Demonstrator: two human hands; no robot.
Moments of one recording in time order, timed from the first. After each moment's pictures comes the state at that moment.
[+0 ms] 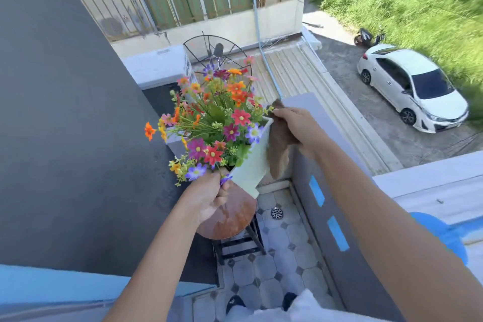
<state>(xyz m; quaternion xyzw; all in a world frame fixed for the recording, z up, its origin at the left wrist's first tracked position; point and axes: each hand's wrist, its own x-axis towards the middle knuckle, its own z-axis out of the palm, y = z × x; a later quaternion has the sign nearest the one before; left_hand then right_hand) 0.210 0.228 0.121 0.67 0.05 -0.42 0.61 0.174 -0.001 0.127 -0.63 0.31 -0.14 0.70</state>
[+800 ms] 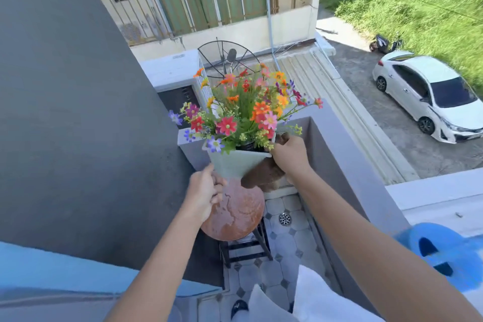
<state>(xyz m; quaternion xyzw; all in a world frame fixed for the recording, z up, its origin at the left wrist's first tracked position) 0.226 0.241 0.103 0.71 0.11 -0.27 0.64 0.172 0.057 0.100 -0.68 0.37 -0.16 0.61</state>
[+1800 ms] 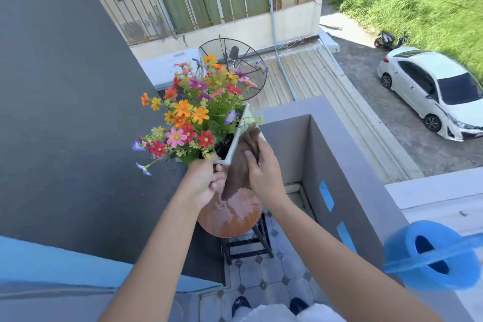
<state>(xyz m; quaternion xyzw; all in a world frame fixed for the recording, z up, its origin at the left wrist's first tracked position) 0.221 0.224 0.135 0.64 0.12 -0.32 0.69 0.156 0.115 0.074 -0.72 0.20 -0.27 0.61</state>
